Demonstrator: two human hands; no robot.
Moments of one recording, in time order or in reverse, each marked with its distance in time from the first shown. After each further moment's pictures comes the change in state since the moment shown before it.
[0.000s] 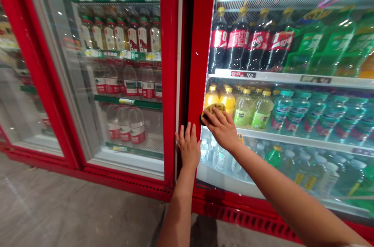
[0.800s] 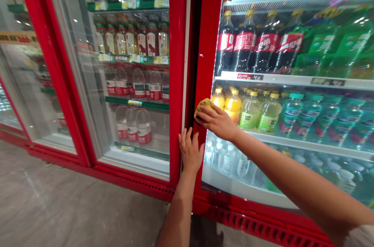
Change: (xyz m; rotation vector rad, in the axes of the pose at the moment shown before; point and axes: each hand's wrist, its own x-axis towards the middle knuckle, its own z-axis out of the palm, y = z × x) left_hand -0.007 -0.017 -0.007 -0.029 0.073 0.056; right_hand 0.054 0.016 0.013 0.069 -0.084 -0.381
